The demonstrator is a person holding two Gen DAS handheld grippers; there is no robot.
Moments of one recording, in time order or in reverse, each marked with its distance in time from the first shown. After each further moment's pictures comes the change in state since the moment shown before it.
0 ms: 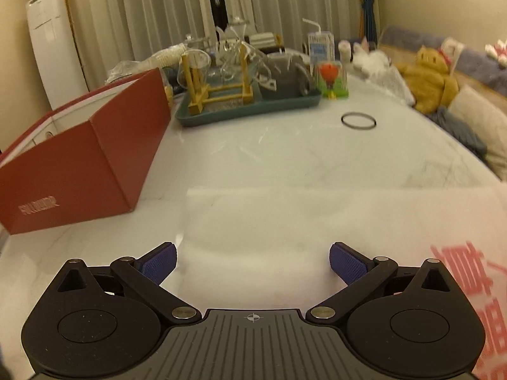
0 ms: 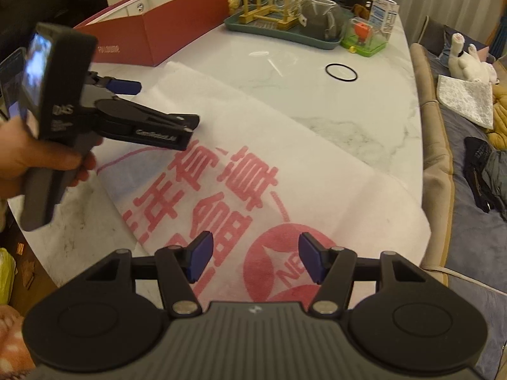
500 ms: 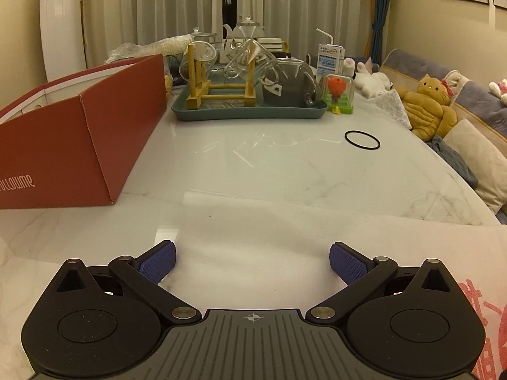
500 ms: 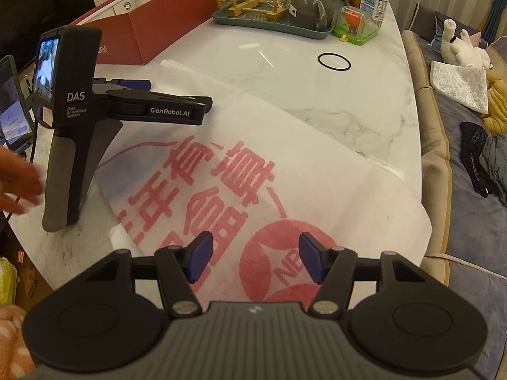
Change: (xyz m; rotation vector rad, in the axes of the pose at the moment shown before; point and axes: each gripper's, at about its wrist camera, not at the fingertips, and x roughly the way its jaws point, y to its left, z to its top) left arm 0.022 0.010 0.004 -0.094 0.016 -0.049; right arm 0.010 0.003 0.006 0.032 0.036 -0.002
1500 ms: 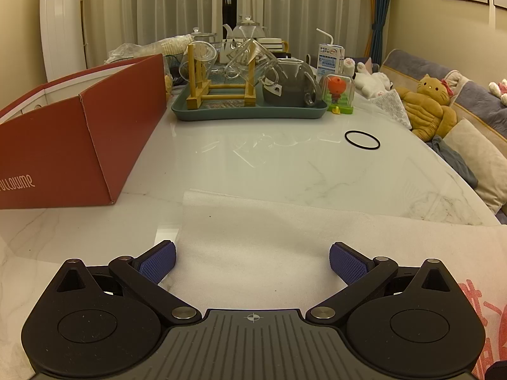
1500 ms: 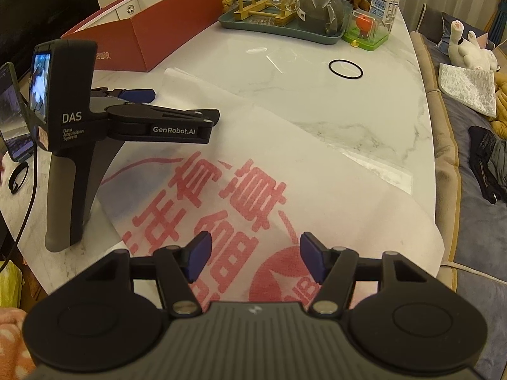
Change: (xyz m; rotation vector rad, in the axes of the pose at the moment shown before) left arm 0.000 0.001 0.000 -0.001 -0.002 0.000; right arm 0.009 0.003 0.015 0.001 -0.001 0.025
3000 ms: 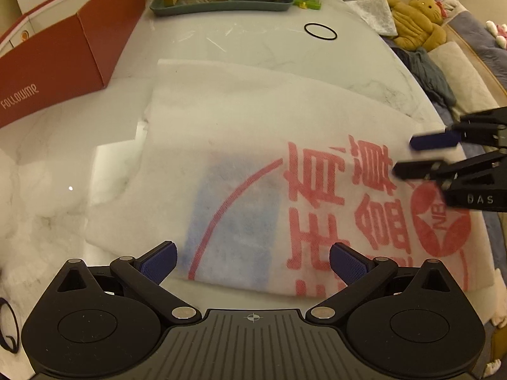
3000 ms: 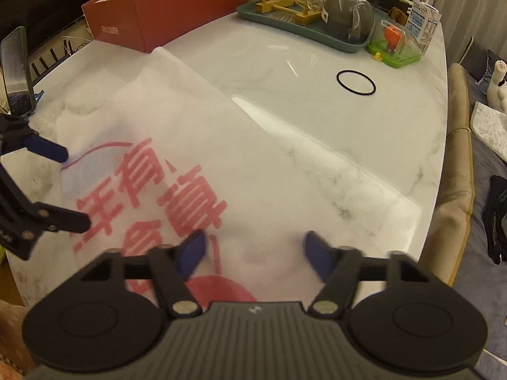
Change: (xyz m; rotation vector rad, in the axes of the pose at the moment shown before) left arm -0.068 -0.028 -0.018 0.017 0.460 -0.058; right arm 0.026 -0.047 0.021 -0.229 0.022 0.059
